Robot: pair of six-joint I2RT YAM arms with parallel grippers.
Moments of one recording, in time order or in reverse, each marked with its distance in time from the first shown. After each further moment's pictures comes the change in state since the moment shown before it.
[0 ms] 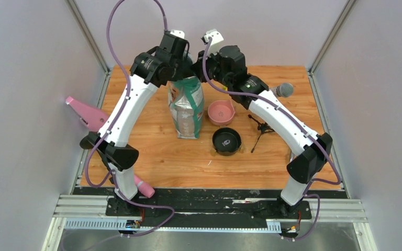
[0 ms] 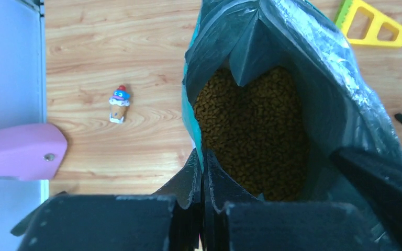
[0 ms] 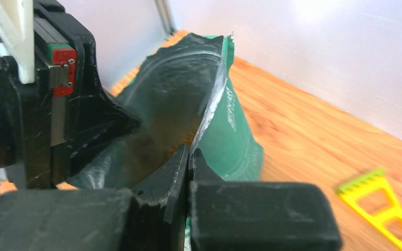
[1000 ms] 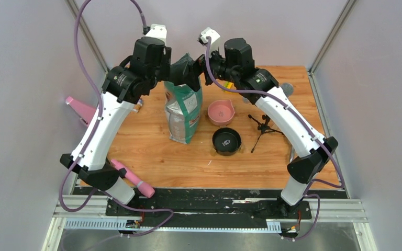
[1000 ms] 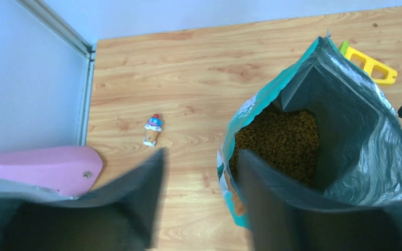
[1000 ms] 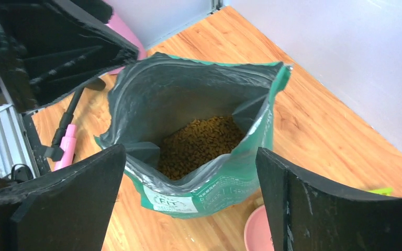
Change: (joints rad) left arm -0.010 -0.276 -0.232 0.178 -0.087 0.150; right arm 0.005 0.000 0.196 -0.329 -0.181 -0.189
